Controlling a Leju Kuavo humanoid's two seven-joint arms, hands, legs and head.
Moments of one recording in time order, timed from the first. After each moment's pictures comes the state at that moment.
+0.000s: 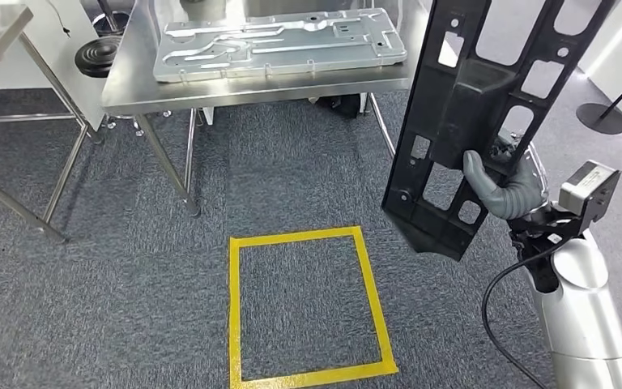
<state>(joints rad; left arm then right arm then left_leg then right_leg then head) -0.09 -0.19 1.13 -0.19 -1.32 0.17 -0.12 -0.43 -0.38 0.01 -1.57 -0.25 0.38 -0.32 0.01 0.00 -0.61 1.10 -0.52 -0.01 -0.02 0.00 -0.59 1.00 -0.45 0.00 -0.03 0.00</state>
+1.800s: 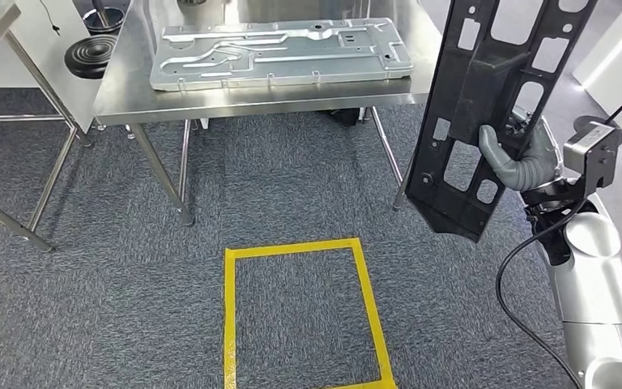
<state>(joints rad) -0.10 -0.19 1.13 -0.19 -1.32 0.16 -0.13 -0.55 -0.43 0.00 -1.37 -0.24 0.38 -0.30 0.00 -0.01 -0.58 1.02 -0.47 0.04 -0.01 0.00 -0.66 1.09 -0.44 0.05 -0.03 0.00</state>
